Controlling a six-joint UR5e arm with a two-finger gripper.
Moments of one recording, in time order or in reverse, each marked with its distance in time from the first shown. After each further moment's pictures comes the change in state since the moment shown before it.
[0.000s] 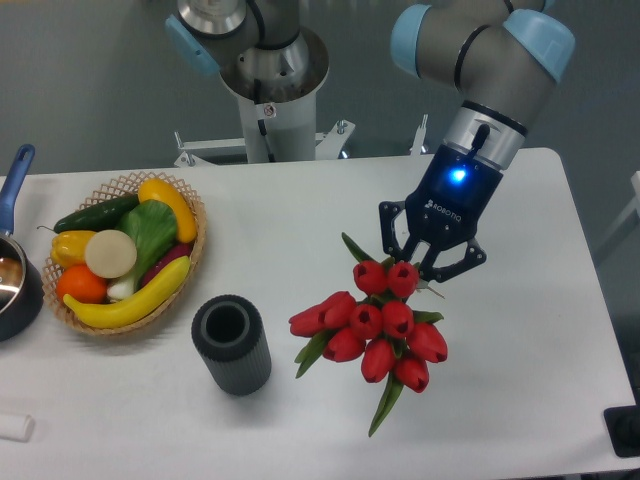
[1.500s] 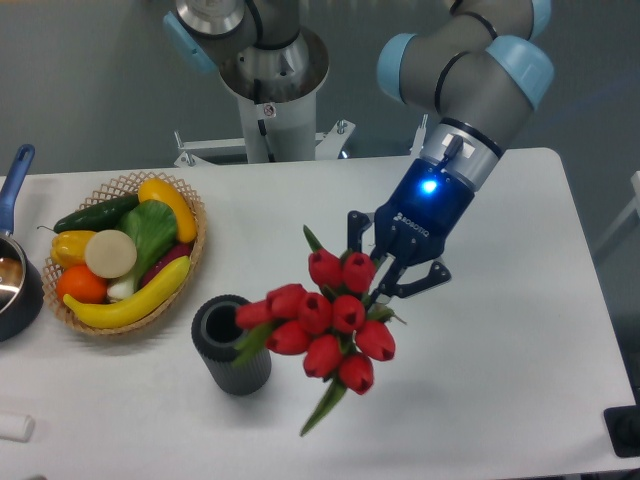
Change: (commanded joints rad) arm -0.051 -0.041 -0.043 0.158 -0.328 0.009
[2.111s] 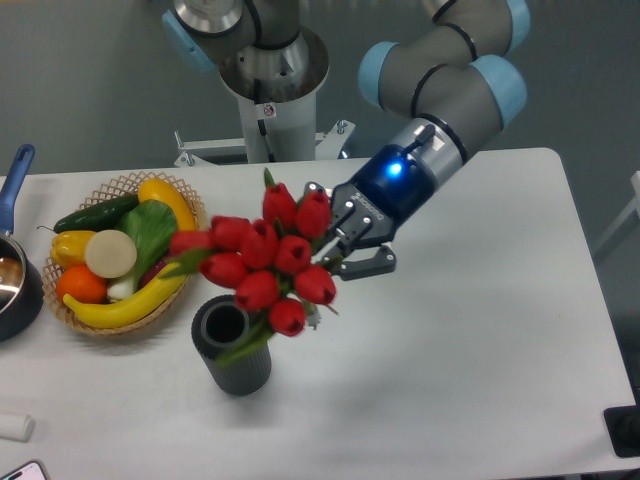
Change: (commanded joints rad) arm -0.046 0.046 -0.090 0.000 -0.241 0.029
